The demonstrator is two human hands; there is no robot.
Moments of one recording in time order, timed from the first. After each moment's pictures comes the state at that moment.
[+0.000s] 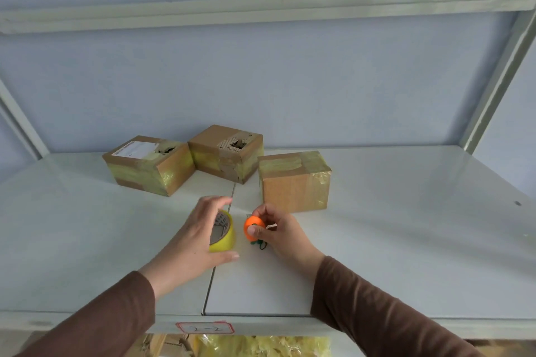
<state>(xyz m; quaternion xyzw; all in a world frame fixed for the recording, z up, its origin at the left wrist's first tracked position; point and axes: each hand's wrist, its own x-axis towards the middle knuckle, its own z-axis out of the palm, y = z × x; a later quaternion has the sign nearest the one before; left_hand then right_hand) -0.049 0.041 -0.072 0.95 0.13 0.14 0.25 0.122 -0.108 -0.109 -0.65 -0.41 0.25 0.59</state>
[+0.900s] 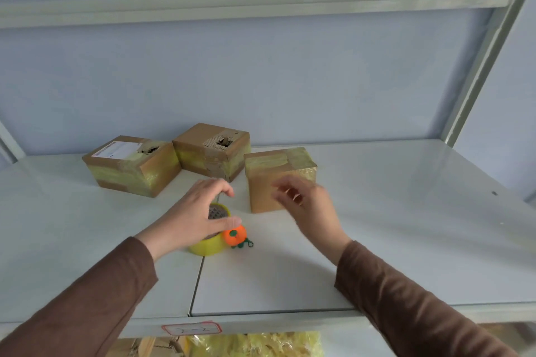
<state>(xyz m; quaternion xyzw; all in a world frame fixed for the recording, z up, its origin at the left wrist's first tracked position) -0.008 0.049 -0.032 0.96 0.09 0.13 0.24 0.159 -0.156 -0.063 -0.72 -0.45 -0.06 0.53</state>
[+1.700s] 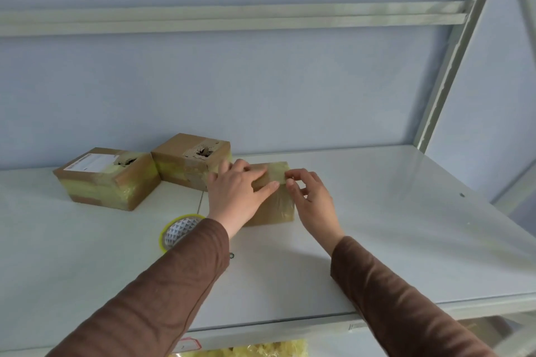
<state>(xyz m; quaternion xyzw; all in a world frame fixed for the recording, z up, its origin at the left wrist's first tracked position) 0.107 -0.022 -0.030 0.95 0.23 0.22 0.03 0.201 -0.178 -0.072 -0.77 -0.33 -0.06 0.55</state>
